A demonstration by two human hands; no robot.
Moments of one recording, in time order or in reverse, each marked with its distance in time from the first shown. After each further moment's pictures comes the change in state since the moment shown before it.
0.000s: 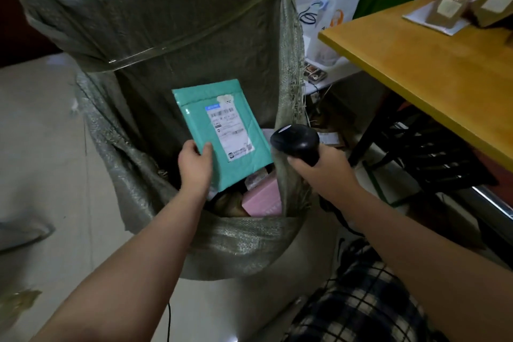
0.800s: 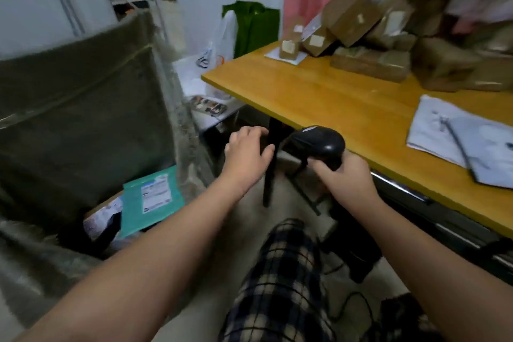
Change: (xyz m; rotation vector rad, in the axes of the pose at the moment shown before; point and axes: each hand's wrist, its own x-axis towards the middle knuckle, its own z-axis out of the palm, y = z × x) left_hand -0.168 0.163 0.138 0.431 -0.628 0.779; right_hand -0.101 0.059 -0.174 0.040 0.480 0.181
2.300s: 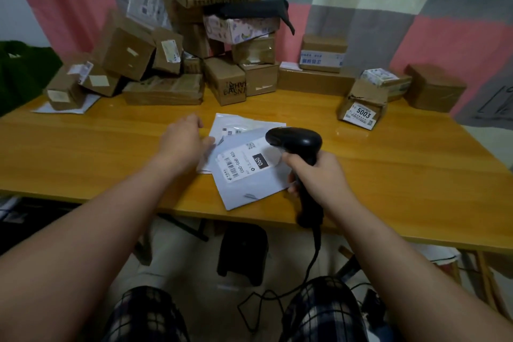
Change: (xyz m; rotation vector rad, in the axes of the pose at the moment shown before) left_hand 0.103 0.250 0.117 0.085 -0.223 0.309; right_hand -0.012 0.096 -0.241 0.256 0.428 0.320
